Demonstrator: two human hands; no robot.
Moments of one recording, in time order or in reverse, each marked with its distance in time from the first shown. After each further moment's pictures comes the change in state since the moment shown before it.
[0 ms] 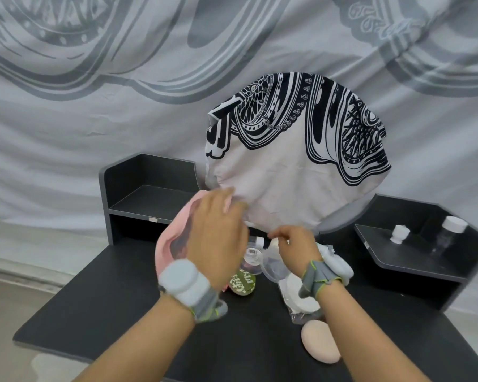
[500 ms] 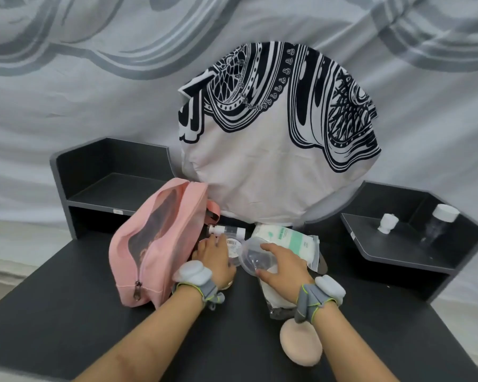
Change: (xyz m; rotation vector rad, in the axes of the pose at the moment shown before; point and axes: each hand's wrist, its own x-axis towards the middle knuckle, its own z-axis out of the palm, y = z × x) left_hand -0.039 -0.018 0.138 0.028 -0.769 -0.380; right_hand -0.014 0.068 0.017 -0.129 -0.237 -0.004
